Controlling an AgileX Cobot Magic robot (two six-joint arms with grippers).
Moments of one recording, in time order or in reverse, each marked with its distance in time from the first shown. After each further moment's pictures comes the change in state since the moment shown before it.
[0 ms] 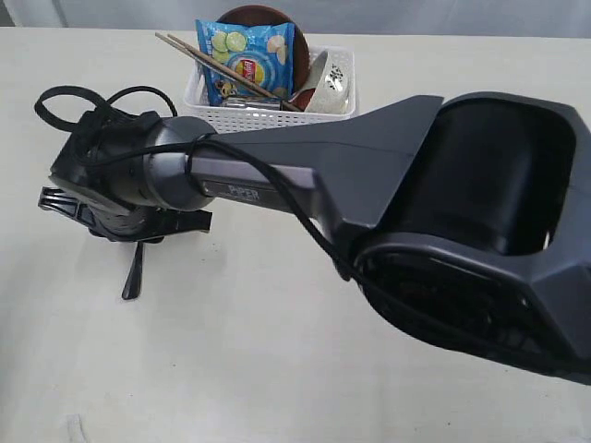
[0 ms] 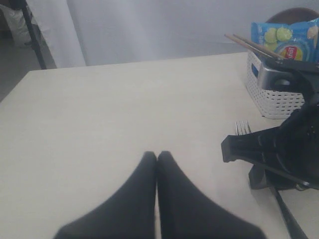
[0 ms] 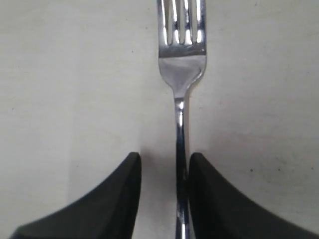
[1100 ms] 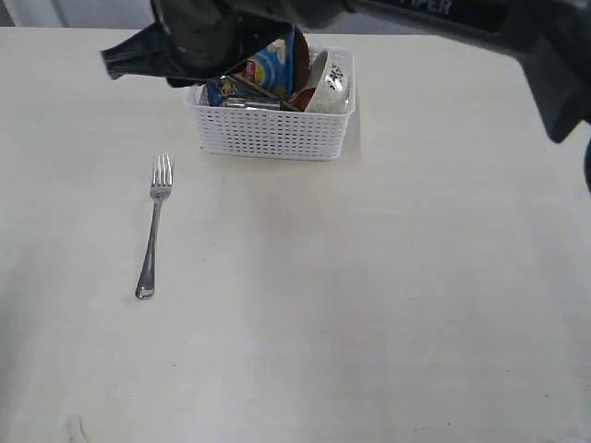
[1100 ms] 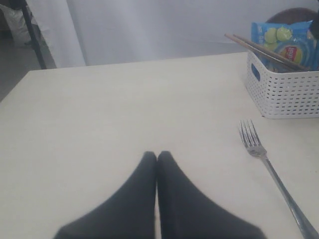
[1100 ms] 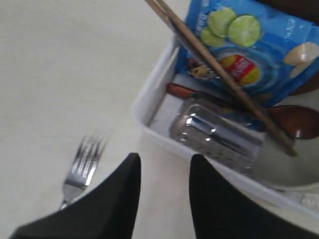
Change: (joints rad) left arm 0.000 0.000 0.000 0.000 0.000 0.000; right arm -0.204 -0.300 0.015 -0.130 0.131 -0.618
